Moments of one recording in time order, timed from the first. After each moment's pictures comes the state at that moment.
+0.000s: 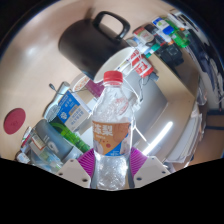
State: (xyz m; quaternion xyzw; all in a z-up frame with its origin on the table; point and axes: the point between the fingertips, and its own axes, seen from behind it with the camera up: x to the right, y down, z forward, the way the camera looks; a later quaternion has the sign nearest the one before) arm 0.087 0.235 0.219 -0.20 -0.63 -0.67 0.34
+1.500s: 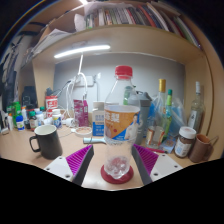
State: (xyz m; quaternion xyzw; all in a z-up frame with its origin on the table) arm 0.203 0.192 0.064 -0.77 -0.10 0.05 0.63
